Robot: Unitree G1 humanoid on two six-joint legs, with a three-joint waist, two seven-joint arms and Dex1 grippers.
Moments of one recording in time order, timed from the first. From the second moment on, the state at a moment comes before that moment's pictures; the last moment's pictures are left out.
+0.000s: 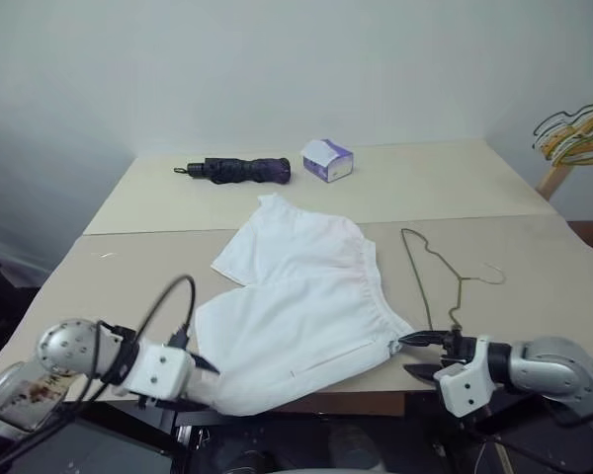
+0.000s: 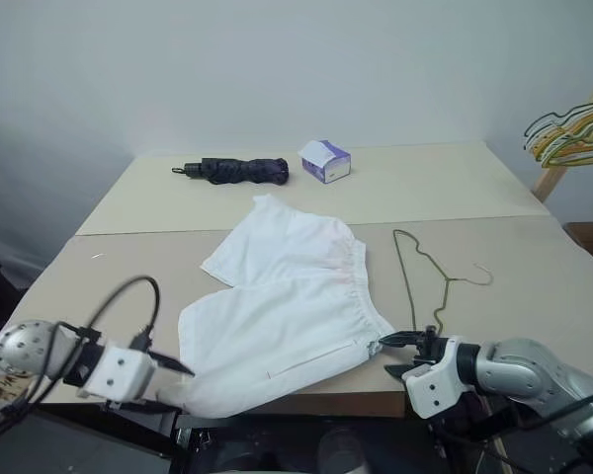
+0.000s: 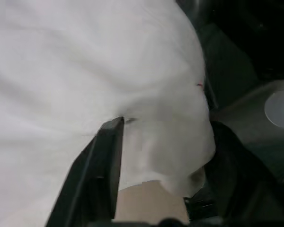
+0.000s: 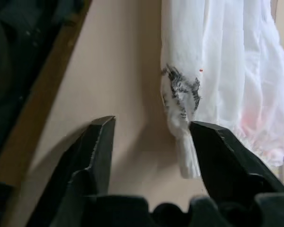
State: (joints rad) left arm 0.07 1.09 -0.02 -0.28 -0.31 -0.10 -1.30; right arm 0.12 -1.17 0.20 -0.11 -0.12 -0.61 0.70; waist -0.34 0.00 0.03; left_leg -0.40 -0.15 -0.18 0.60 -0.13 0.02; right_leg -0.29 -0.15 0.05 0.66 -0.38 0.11
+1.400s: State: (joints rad) left arm -0.43 0.78 0.02 -0.29 -0.62 0.41 -1.14; right arm -0.18 -0.90 0.10 -0.24 0.15 1.10 0.47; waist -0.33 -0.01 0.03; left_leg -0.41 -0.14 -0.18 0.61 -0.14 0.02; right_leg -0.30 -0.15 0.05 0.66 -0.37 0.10
